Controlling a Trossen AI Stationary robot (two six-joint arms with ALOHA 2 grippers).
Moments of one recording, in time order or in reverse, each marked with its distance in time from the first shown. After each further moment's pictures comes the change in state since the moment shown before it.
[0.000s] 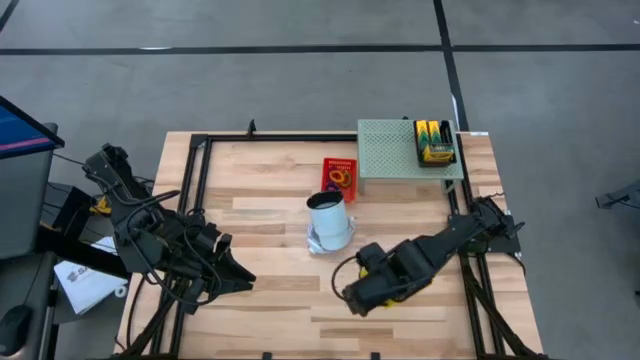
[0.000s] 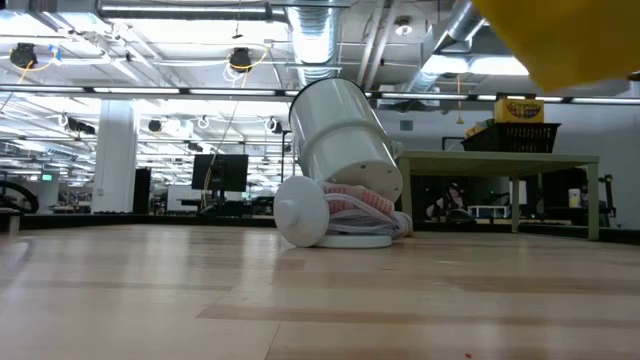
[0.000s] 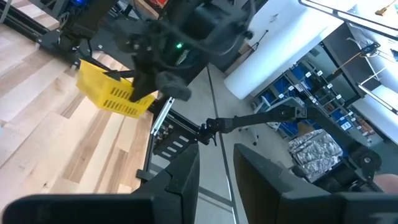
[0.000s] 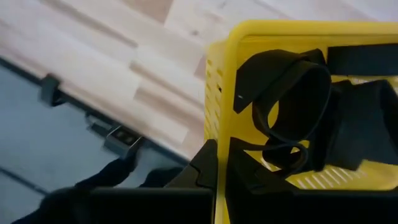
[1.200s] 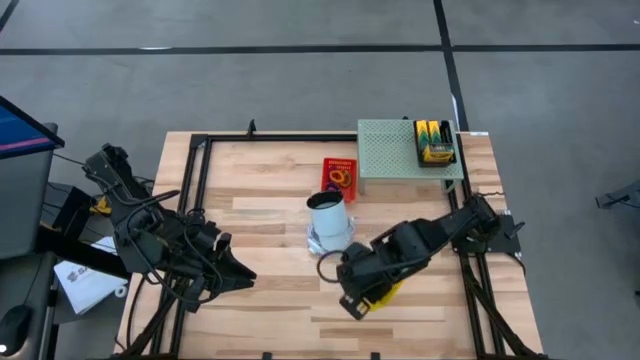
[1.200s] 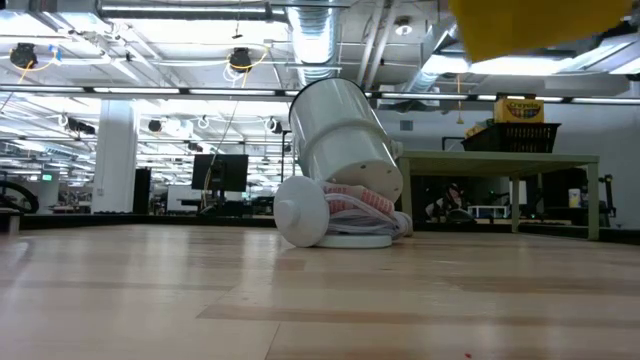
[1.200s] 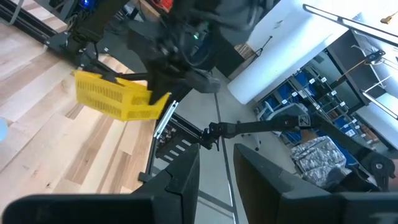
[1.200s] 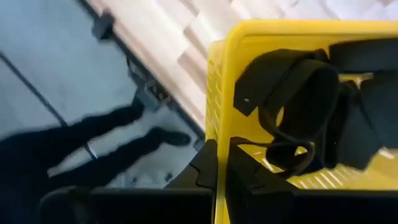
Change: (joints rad) left arm 0.000 0.001 0.000 -0.001 -0.028 -0.019; right arm -0.065 0.047 0.171 0.000 -0.172 -0.397
